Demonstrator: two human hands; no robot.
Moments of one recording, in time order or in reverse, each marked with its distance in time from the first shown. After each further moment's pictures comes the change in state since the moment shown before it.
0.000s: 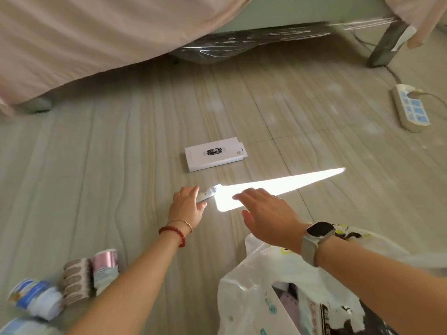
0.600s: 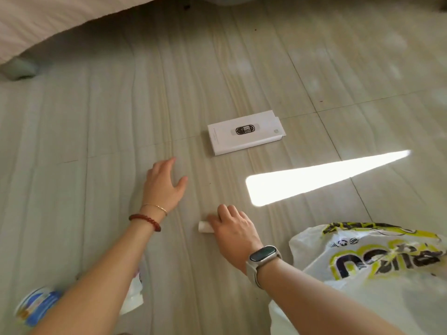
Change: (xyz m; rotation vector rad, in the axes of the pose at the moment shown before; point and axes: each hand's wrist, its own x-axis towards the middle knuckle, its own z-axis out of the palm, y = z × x) left_hand 0.049 -0.096 -0.040 -0.156 0.132 -0.079; right_hand 0.090 -0.068 0.146 -0.108 -0.097 0.012
